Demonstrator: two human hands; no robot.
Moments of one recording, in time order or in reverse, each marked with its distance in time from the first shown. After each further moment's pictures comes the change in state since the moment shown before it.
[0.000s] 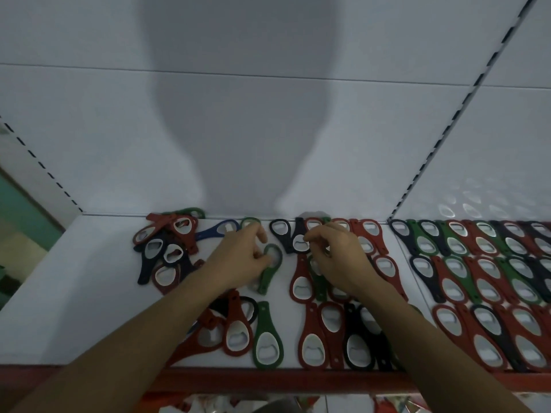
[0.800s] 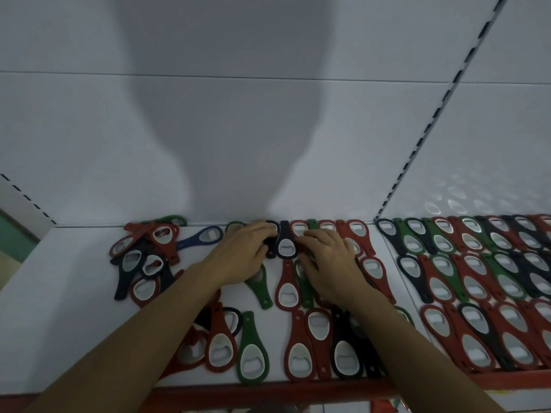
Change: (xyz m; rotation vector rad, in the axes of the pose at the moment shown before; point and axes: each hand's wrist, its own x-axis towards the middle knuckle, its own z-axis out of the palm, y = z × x) left_hand 0.051 -0.001 0.021 0.317 -0.003 0.340; right_hand -0.007 0.028 0.014 -0.243 -0.049 0.038
